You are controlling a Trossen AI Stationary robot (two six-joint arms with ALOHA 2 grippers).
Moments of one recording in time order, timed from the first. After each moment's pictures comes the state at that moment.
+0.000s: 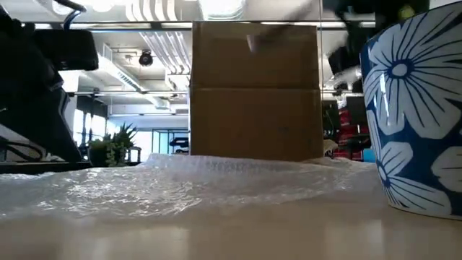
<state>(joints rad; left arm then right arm) -0.70 1.56 0.80 -0.56 -0.58 -1.17 0.32 1.58 1.07 -0.91 0.07 0.47</state>
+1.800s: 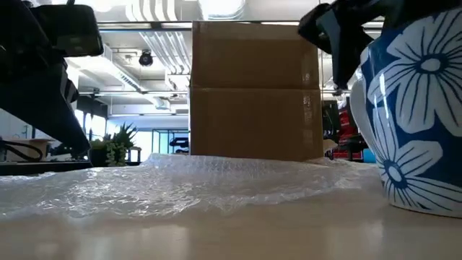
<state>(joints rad) -0.71 1.56 0.81 -0.39 -0.57 -1.06 0.49 1.77 1.28 -0.72 0.09 0.08</state>
